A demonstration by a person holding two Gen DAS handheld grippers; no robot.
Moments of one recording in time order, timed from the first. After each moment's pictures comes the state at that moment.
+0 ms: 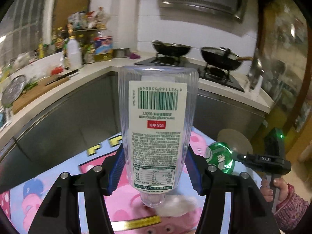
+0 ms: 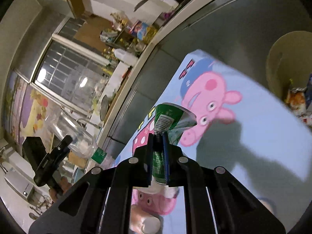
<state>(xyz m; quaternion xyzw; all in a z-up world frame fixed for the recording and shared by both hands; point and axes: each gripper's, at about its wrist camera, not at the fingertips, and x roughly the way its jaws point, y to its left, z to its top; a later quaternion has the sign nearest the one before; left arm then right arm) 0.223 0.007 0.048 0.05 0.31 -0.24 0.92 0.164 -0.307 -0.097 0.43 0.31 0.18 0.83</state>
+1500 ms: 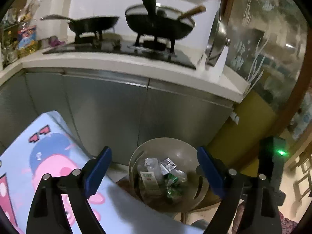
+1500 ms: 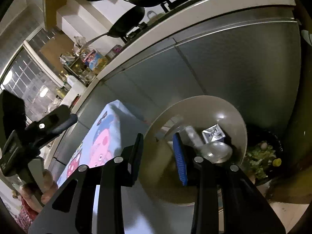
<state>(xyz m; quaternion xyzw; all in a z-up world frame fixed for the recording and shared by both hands) 0.265 -0.323 -0.034 0.05 0.34 -0.37 0.86 0.142 -0.500 -0.124 0.34 0.29 0.00 0.89</state>
